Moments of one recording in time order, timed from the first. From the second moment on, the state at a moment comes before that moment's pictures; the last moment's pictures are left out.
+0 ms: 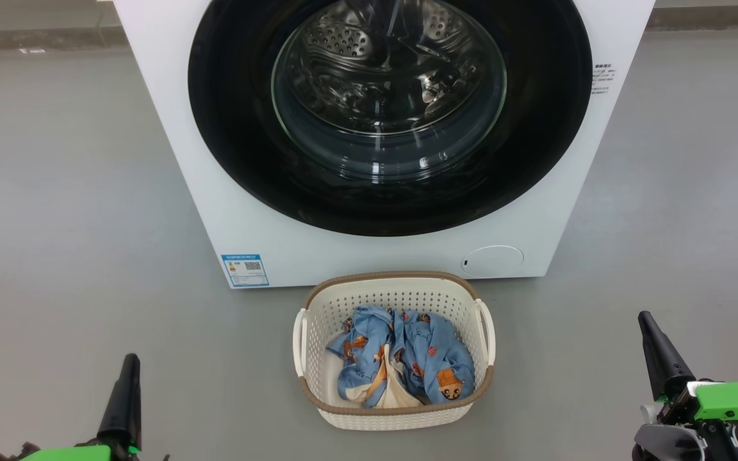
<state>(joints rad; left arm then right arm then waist) -0.06 0.04 0.08 0.26 -1.62 -0.13 0.11 -0.06 -0.04 -0.13 0.27 1.62 0.12 0.11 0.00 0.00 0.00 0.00</state>
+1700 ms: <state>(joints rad) -0.02 0.03 0.07 0.28 -1.60 -0.13 0.08 -0.01 -0.02 -0.09 0.30 1.62 0.12 0.05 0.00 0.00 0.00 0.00</state>
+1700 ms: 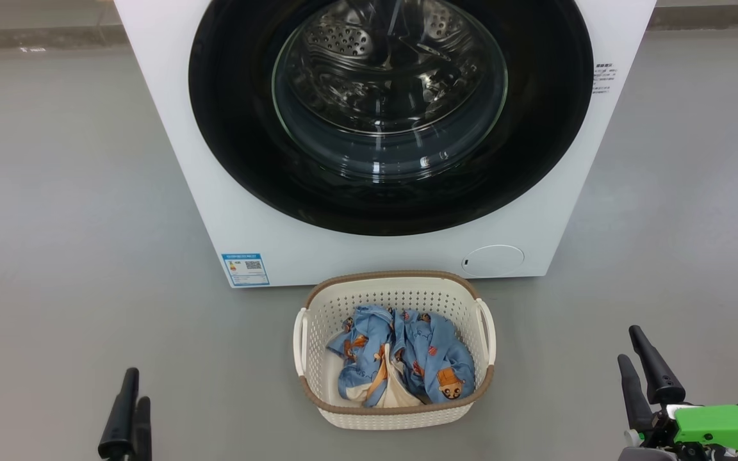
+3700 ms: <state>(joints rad) -0.08 0.13 -0.03 0.31 -0.86 -0.11 -0.12 -0.10 -0.06 0.03 0.30 0.73 0.12 -0.12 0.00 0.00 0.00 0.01</state>
